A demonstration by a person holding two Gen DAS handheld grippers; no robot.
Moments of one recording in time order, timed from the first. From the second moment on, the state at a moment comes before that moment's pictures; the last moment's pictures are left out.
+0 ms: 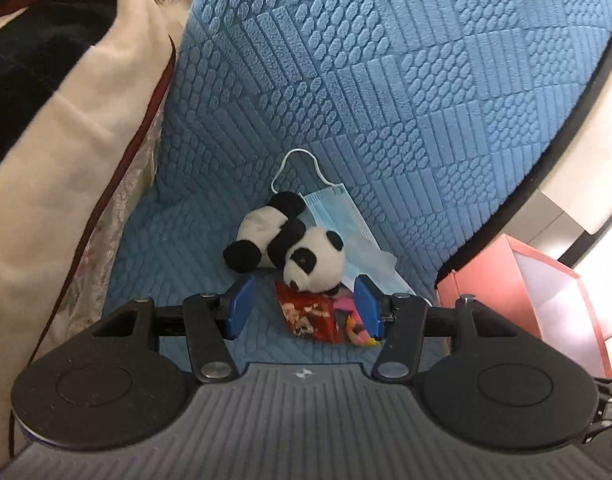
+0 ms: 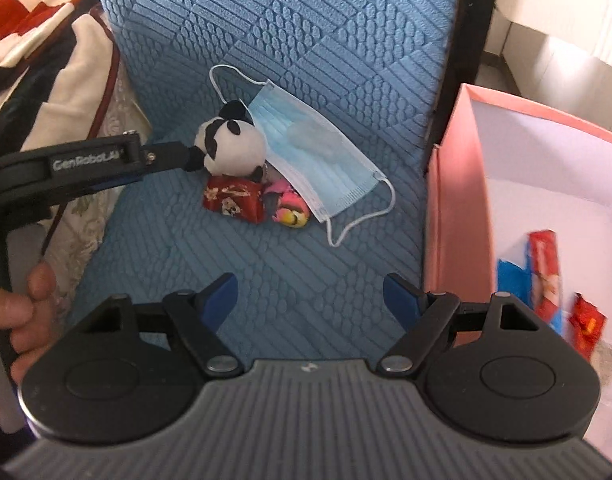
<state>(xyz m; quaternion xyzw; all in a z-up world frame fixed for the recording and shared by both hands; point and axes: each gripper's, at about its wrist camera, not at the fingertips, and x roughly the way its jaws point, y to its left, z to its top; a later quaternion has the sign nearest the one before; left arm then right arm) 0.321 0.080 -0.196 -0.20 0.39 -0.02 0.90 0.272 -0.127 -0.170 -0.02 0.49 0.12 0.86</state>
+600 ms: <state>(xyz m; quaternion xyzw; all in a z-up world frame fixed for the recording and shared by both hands) 0.364 0.094 -0.226 -0.28 0.39 -0.05 0.88 0.319 -0.120 -0.217 0.03 0.49 0.13 0.86</state>
